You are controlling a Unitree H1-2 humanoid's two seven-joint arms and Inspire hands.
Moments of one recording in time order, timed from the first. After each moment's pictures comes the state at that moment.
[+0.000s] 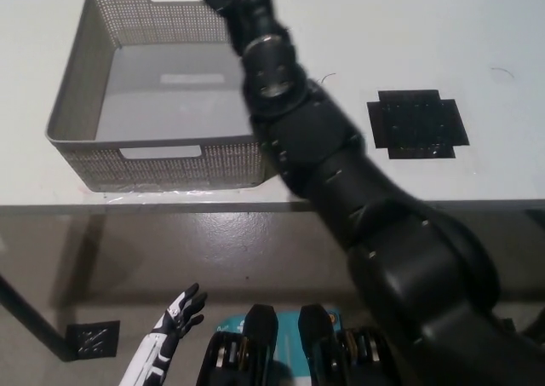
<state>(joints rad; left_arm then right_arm) 0.18 0.13 -0.09 -0.06 0.01 -0.29 -0.15 -1.39 0.24 0.05 1.28 -0.08 -0.23 -0.41</state>
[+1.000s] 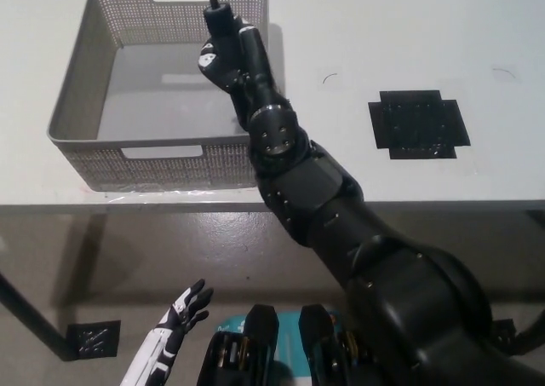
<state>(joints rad) 0.16 0.14 -0.10 -0.08 0.01 -0.26 -0.17 -1.28 0.23 0.04 1.37 -0.08 -0.23 -0.37</state>
